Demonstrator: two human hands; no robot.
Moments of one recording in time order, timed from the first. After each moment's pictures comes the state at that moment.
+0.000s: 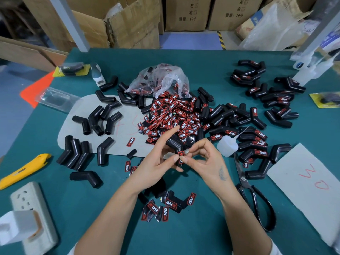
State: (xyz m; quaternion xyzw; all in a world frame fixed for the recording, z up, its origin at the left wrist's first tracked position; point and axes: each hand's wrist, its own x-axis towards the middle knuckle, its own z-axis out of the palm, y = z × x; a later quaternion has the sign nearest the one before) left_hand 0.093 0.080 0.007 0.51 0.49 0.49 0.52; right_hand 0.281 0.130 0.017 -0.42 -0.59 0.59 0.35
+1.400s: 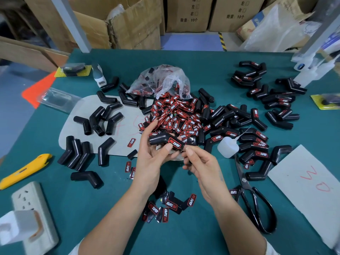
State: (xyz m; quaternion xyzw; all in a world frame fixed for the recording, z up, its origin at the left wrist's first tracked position) left_hand 0.110 0.082 0.007 0.29 0.45 0.70 0.48; right_hand 0.263 0.117 0.016 -0.41 -0.45 0.70 0.38
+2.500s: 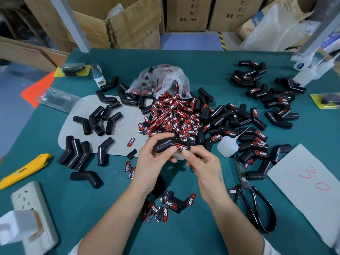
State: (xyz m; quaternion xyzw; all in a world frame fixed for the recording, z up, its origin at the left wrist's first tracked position) left_hand 0.109 0.081 0.016 0.32 0.50 0.64 0.48; right_hand 0.262 0.117 0.009 -0.41 -0.43 0.68 0.43
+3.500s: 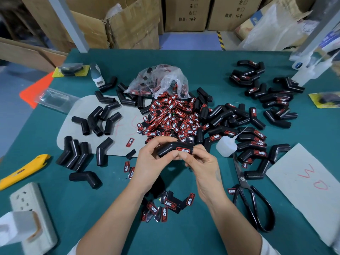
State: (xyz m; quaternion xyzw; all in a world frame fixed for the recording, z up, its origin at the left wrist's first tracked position) left_hand 0.106 0.081 0.017 0.38 0.54 0.60 0.45; right_hand 0.261 0.118 0.008 -0.41 -0.45 0.66 0.43
